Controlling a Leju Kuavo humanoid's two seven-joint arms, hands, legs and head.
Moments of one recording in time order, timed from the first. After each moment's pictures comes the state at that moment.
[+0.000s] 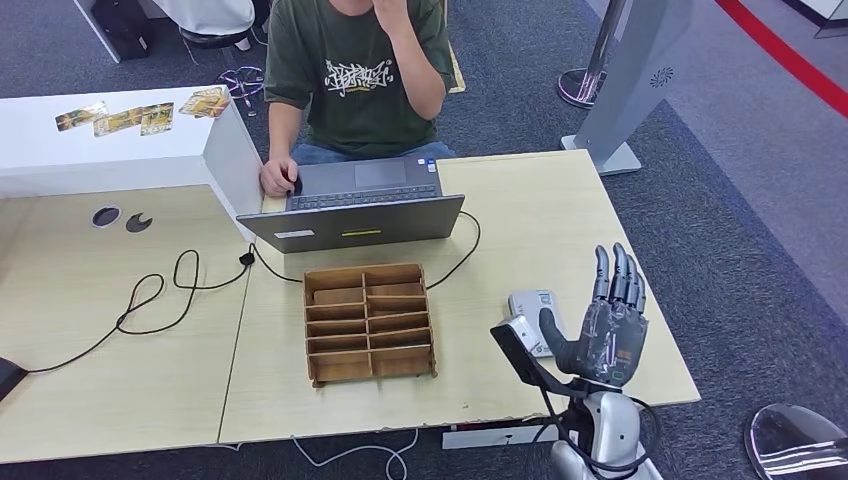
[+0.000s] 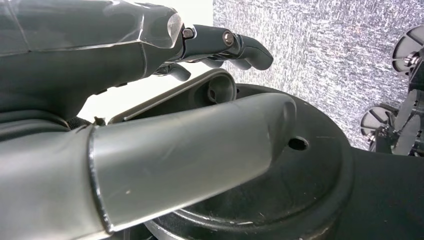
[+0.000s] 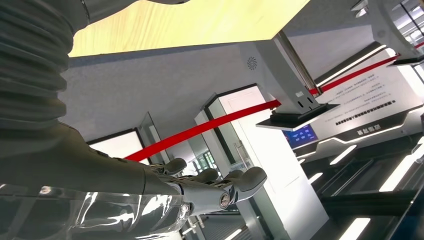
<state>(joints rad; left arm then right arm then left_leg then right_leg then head) -0.11 -0.03 -1.01 -0.15 1.57 0.25 0.27 0.06 -0.03 0.33 -1.48 1.57 -0.64 0.31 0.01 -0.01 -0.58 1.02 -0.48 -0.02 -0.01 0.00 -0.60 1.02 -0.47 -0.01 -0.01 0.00</state>
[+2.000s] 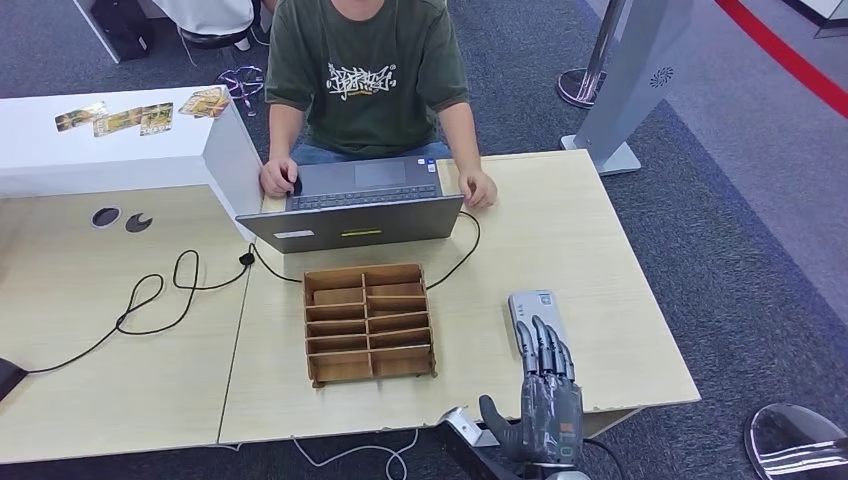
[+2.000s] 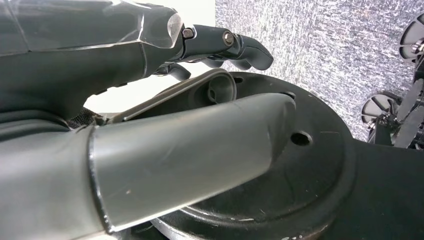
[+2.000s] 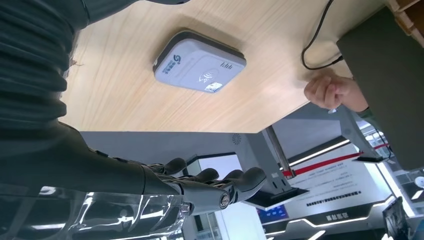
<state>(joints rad) -0.10 -0.03 -0.93 -0.15 1.55 0.24 0.28 0.14 -0.19 0.79 -1.55 1.54 -0.61 0.60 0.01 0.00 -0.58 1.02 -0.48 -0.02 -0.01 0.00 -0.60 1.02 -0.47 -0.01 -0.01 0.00</state>
